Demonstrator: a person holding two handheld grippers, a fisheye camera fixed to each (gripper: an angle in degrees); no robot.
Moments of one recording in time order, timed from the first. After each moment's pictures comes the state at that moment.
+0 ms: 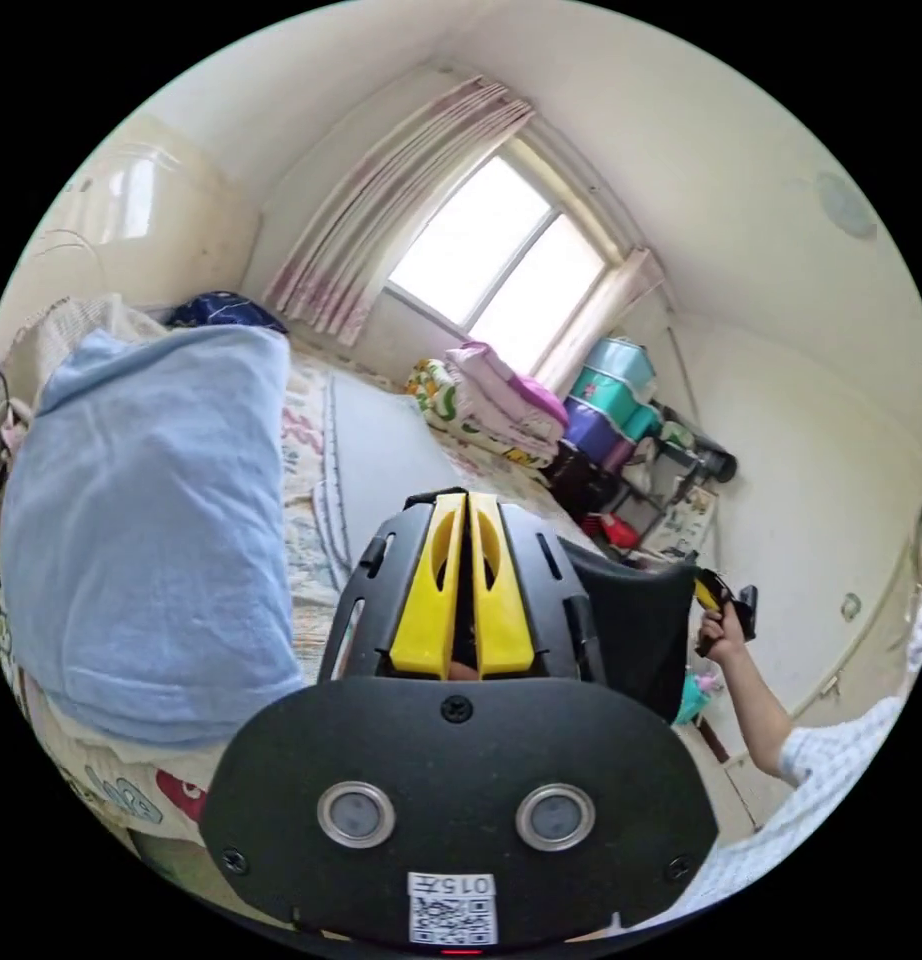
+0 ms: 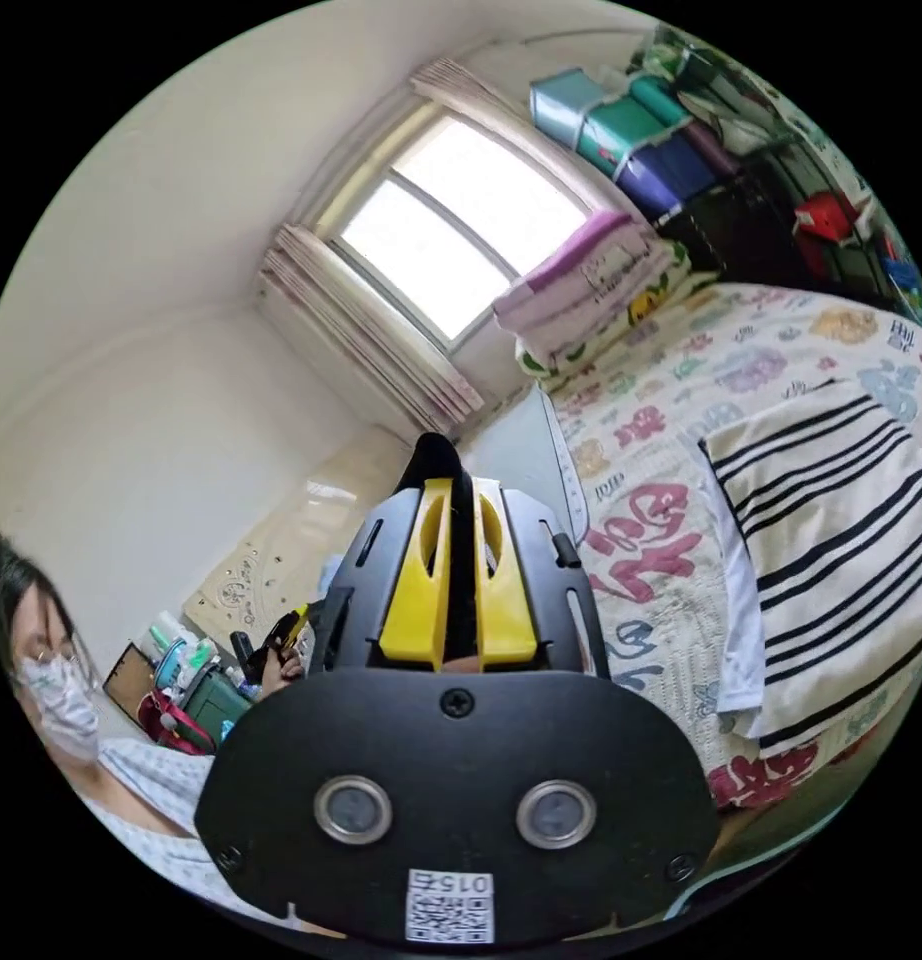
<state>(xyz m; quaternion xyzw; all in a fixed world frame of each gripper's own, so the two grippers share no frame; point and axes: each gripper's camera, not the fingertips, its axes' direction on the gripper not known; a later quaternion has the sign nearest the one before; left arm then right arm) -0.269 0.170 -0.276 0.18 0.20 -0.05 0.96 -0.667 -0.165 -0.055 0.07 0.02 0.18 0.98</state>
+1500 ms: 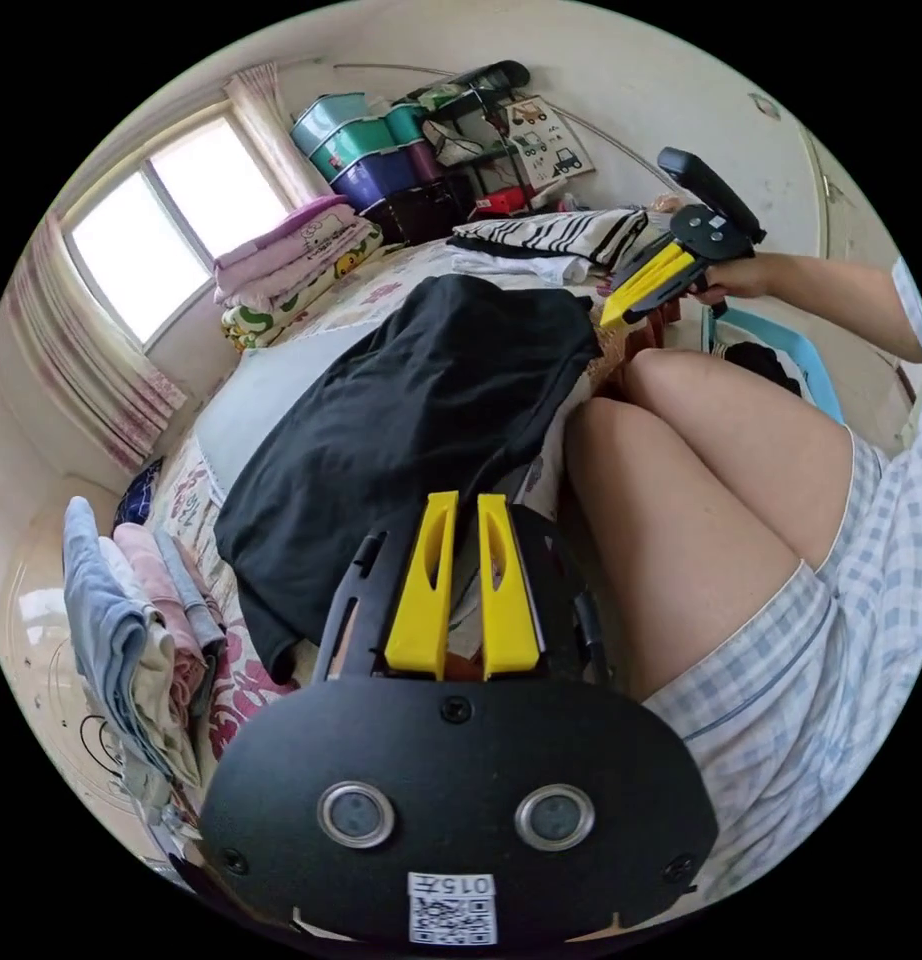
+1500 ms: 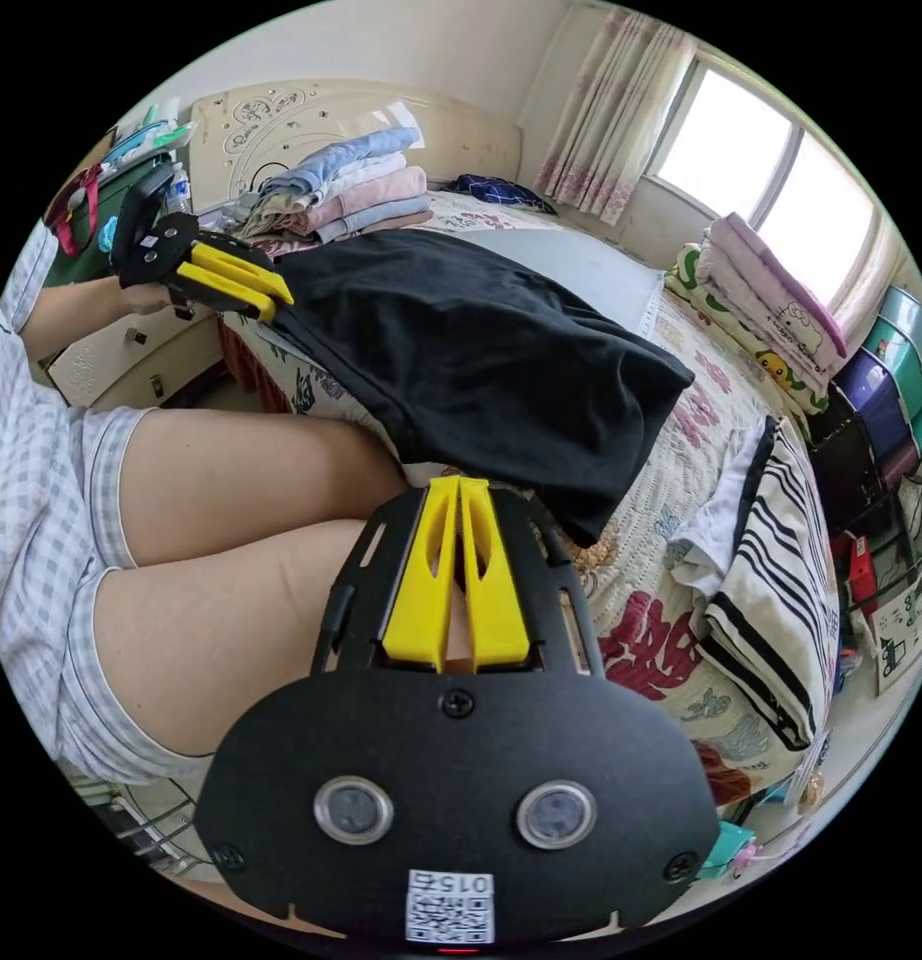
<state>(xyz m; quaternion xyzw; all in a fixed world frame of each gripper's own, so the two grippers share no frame) 0.058 0.412 -0.323 0.04 0.06 0.47 0.88 -0.789 0.375 -0.010 -0.25 0.20 -0.26 0.91</state>
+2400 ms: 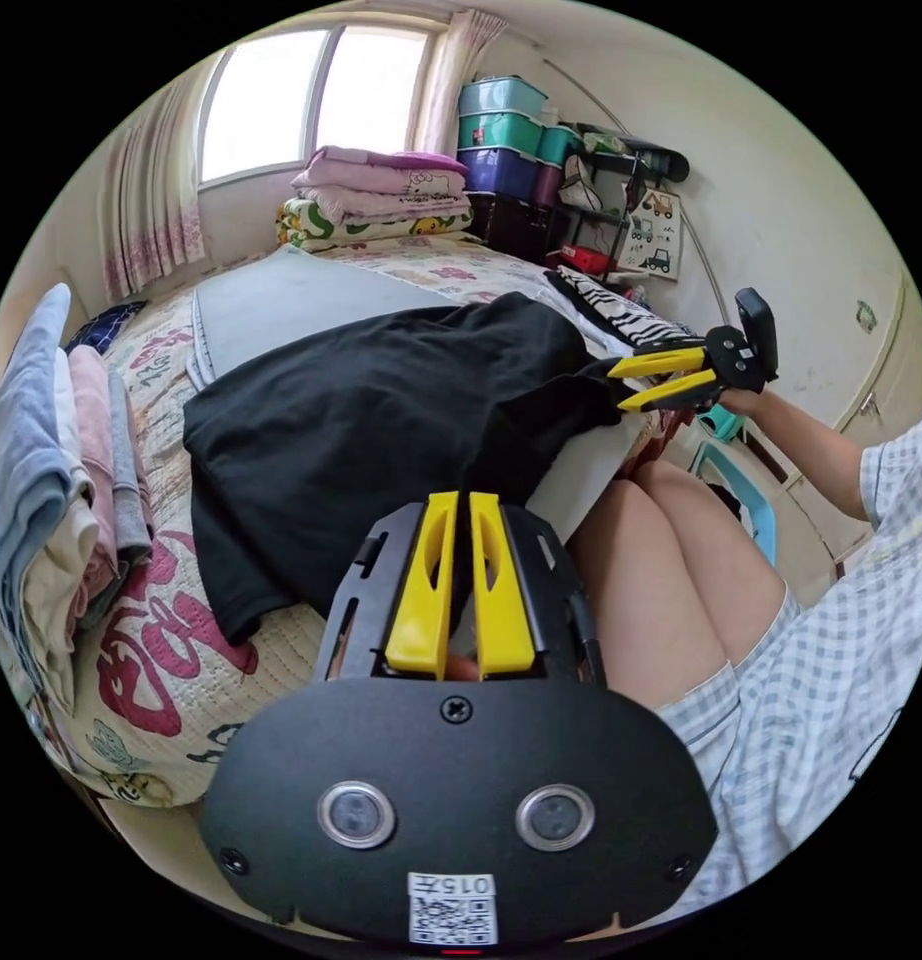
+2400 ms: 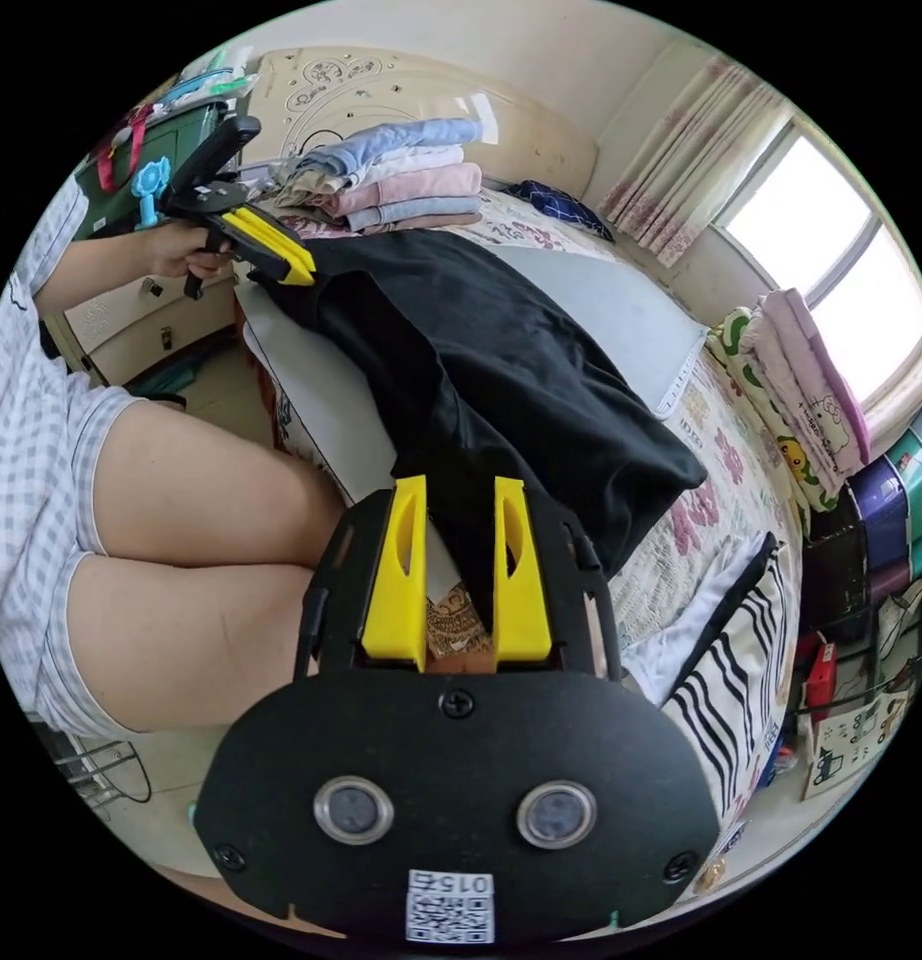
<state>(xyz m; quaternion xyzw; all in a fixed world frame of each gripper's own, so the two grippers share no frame) -0.040 0.338 -0.271 -0.04 0.18 0.30 0.93 -0.738 0.381 0.027 -0.29 0.18 -0.37 0.86</state>
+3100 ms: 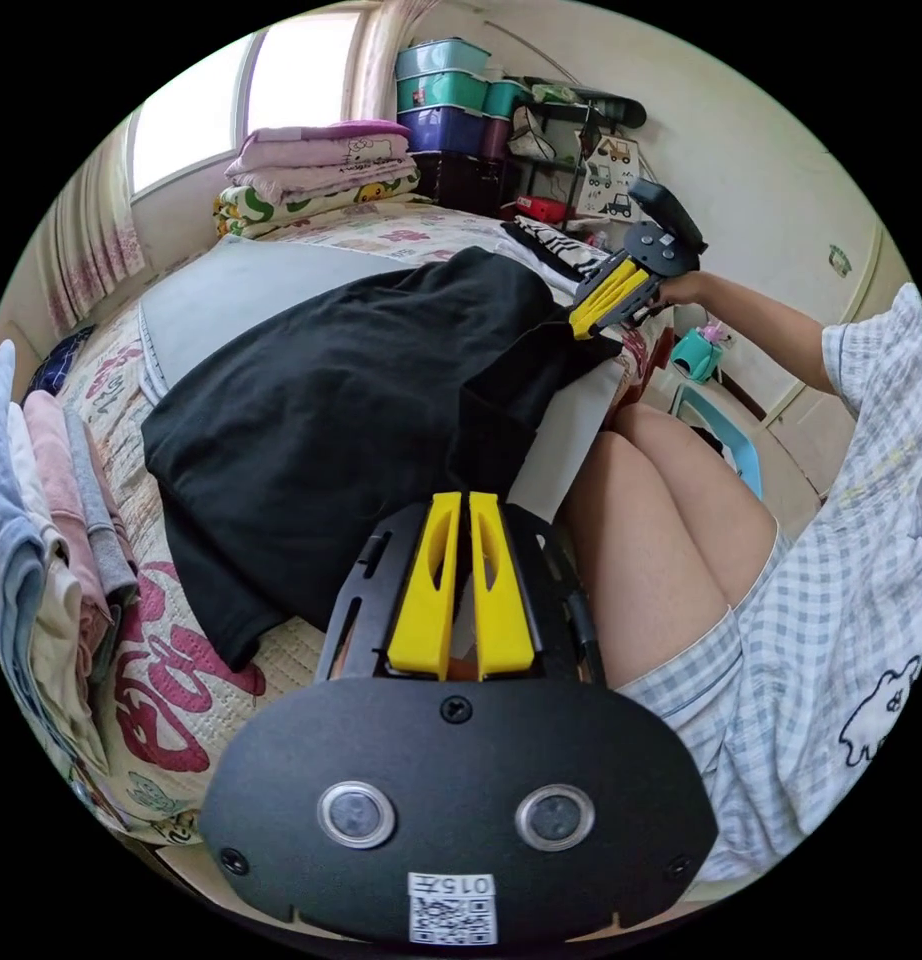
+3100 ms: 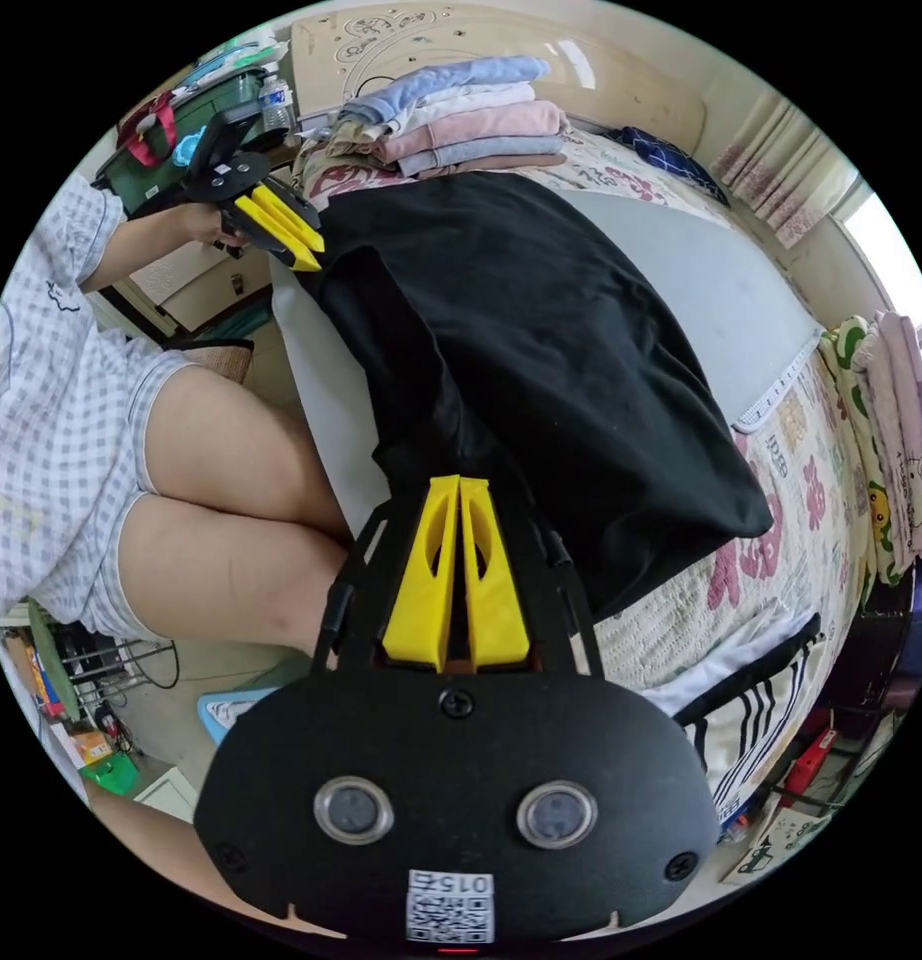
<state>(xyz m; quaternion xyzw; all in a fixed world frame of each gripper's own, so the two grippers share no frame) -0.053 0.316 -0.239 -0.08 0.20 0.35 0.91 -0.698 0.299 0.060 -0.44 0.06 -0.36 0.82</state>
